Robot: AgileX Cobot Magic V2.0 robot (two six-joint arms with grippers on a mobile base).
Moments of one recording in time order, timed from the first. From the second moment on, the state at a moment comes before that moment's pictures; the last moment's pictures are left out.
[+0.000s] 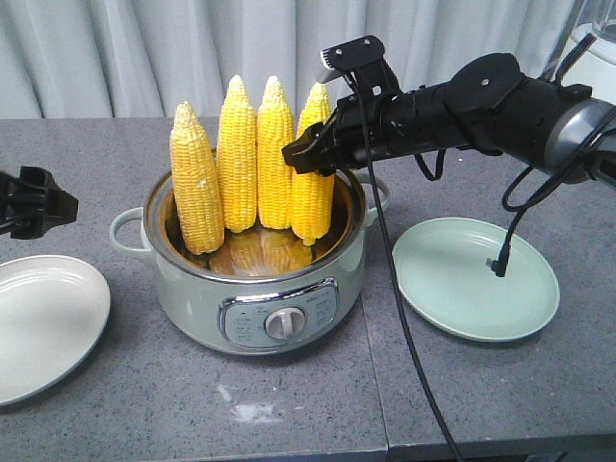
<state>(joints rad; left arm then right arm) -0.09 1.21 -1.10 -0.13 0.80 0.06 0.33 1.92 -1.63 0.88 0.62 -0.98</state>
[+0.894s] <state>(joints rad) -0.09 1.21 -1.10 -0.13 0.80 0.06 0.12 1.55 -1.63 0.65 0.74 -0.72</state>
